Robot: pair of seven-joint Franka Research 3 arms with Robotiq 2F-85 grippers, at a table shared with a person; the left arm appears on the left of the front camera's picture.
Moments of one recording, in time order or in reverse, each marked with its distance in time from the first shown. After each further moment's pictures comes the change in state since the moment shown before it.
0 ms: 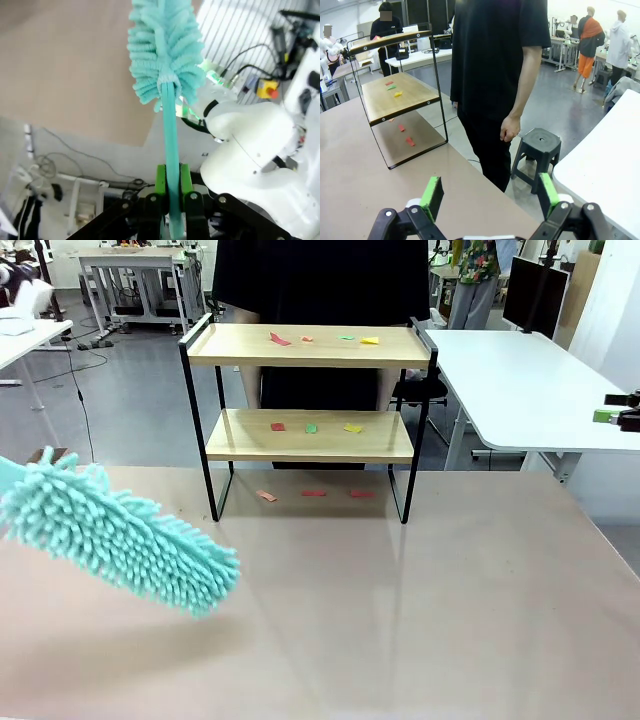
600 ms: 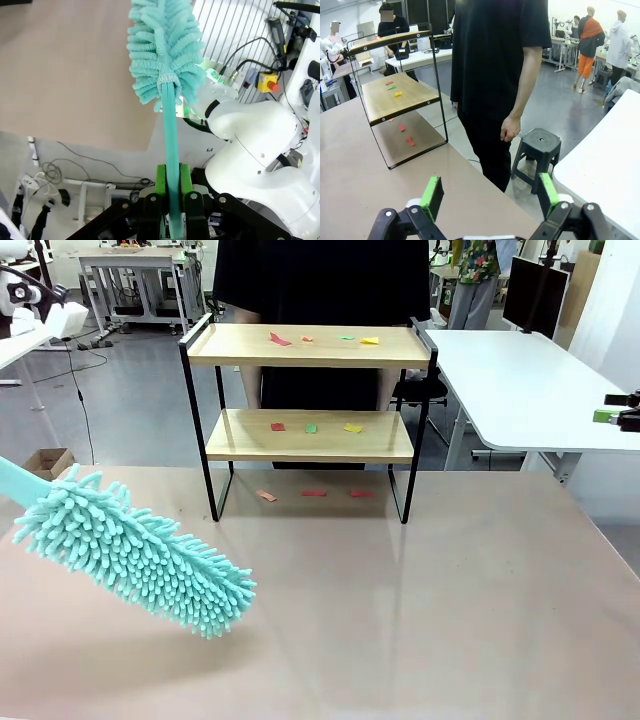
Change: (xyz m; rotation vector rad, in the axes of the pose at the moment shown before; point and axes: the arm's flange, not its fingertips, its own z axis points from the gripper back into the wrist) left arm 0.016 0.005 -0.007 -0.007 0.021 -0.056; right arm 0.000 0.000 0.000 0.000 0.000 0.000
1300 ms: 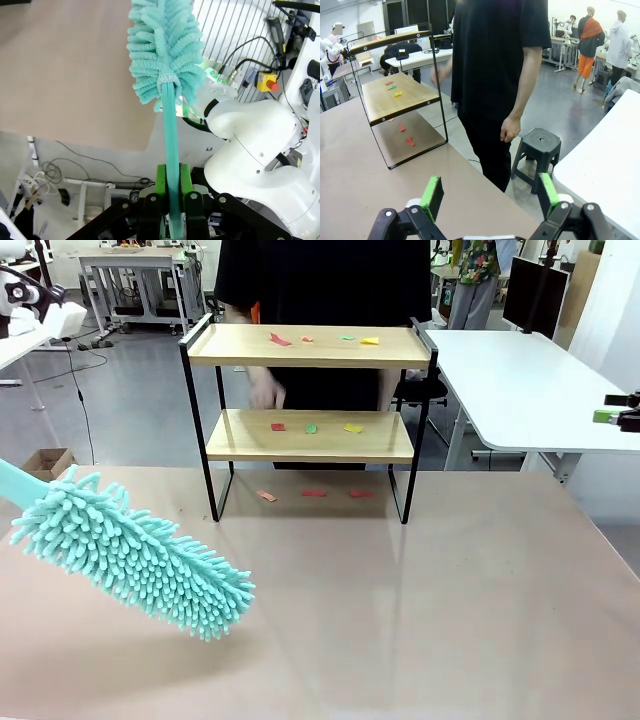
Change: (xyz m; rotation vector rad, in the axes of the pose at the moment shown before) left arm -0.001 -0.002 0.001 0.000 0.001 0.000; right arm 0.000 0.000 0.000 0.000 0.000 0.000
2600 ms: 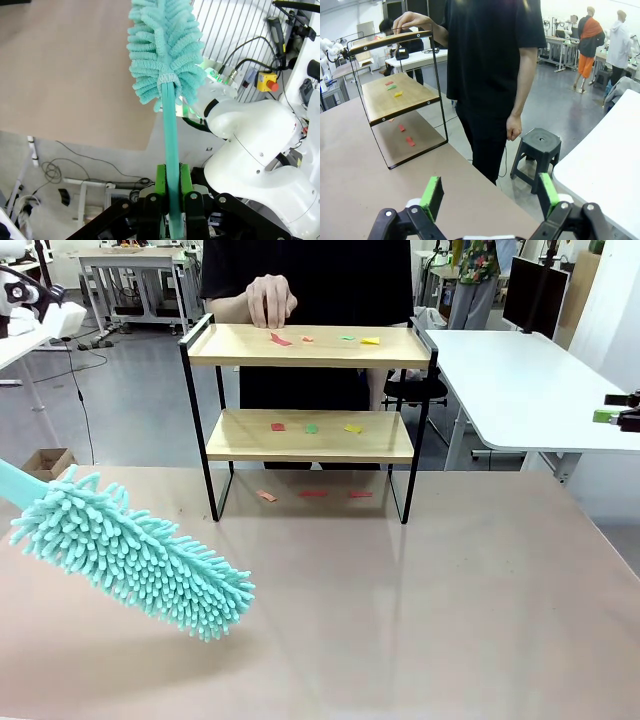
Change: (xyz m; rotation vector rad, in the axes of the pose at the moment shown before) left arm 0.000 0.000 0.000 0.000 0.000 0.000; right arm 0.000 0.000 0.000 0.000 0.000 0.000
